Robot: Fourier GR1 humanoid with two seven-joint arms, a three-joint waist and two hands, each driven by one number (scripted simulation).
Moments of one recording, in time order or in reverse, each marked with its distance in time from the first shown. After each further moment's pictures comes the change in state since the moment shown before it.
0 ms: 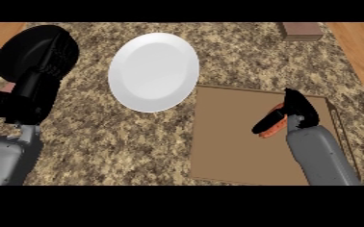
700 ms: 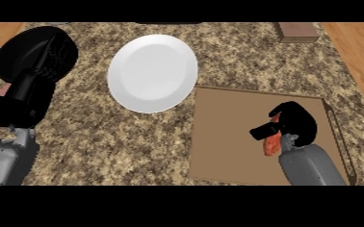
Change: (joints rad) left arm 0.025 -0.015 0.040 -0.029 -0.021 -0.036 0.016; right arm 0.128 0.028 0.082 -0.092 0.278 -0.069 -0.067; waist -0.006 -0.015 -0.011
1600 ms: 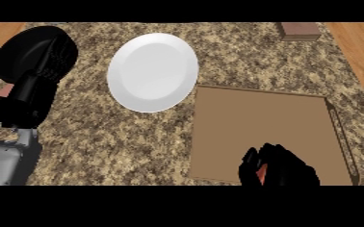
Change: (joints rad) left arm 0.004 -0.034 0.022 0.011 -0.030 -0.023 -0.009; right arm 0.372 0.113 0.416 -0.640 0.639 0.018 -0.002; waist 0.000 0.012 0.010
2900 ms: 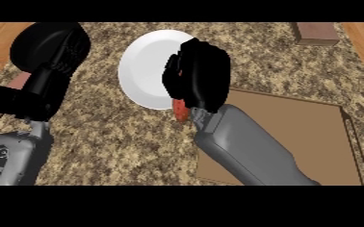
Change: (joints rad) left arm -0.063 -0.050 -0.011 0.019 -0.033 -0.048 0.015; right arm -0.953 0.097 -0.111 0.628 -0.449 -0.240 -0.008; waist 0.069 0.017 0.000
